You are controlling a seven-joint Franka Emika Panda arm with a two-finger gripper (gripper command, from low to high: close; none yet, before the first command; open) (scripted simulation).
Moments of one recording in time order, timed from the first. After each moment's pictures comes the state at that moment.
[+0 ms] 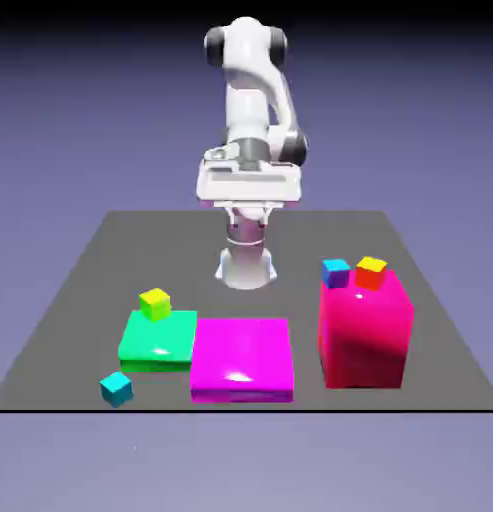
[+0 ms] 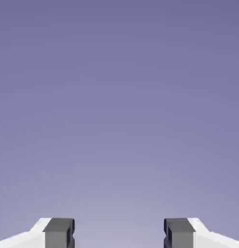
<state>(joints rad) 0.00 -0.53 0.00 -2.78 0.00 3.02 0.75</state>
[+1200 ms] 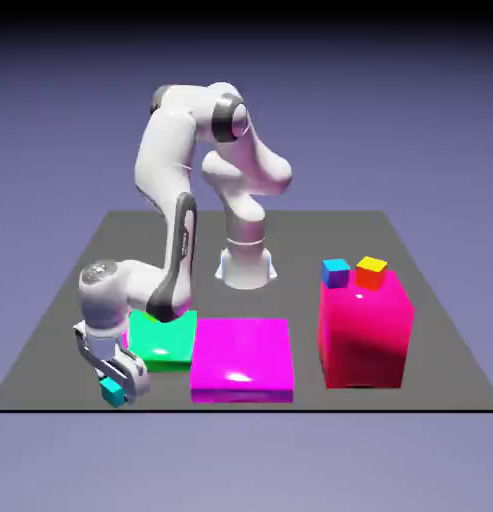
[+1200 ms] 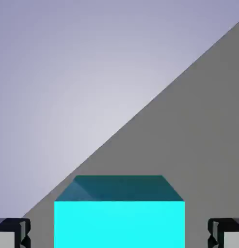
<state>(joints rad) -0.40 0.64 -0.09 -2.05 0.12 2.70 0.95</state>
